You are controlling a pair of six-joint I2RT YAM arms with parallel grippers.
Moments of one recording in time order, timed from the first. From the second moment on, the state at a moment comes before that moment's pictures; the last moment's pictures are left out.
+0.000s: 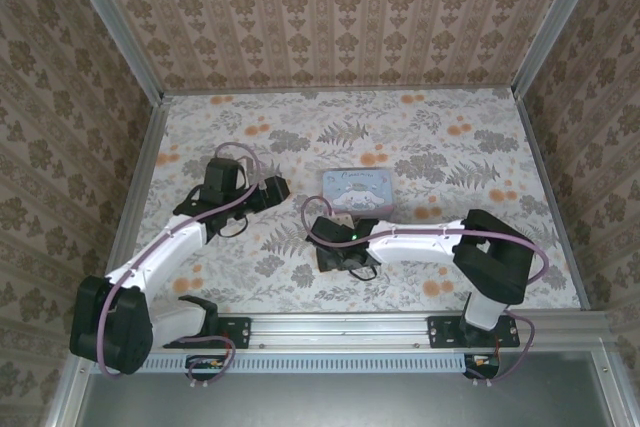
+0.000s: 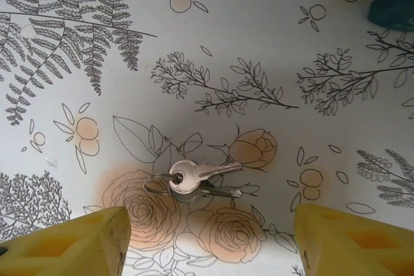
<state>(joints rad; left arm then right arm) -0.37 1.16 0.68 -0.28 0.30 -0.63 1.07 1.71 1.00 -0.56 0.20 0.91</state>
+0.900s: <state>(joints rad) -0.33 1.14 0.63 -0.26 0.35 -0.64 1.10 1.85 1.13 -0.64 0.28 0.95</state>
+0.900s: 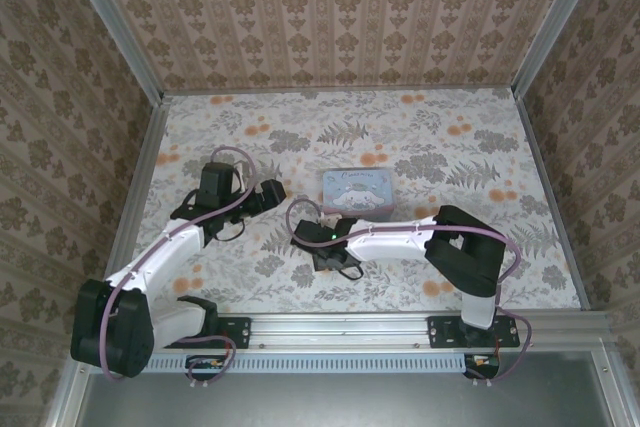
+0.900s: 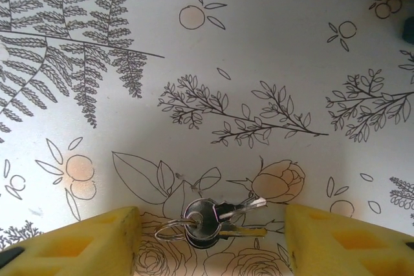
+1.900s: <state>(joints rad) -0.33 1.13 0.61 -0.25 0.37 -0.64 1.09 1.86 1.15 -0.63 0.31 0.94</state>
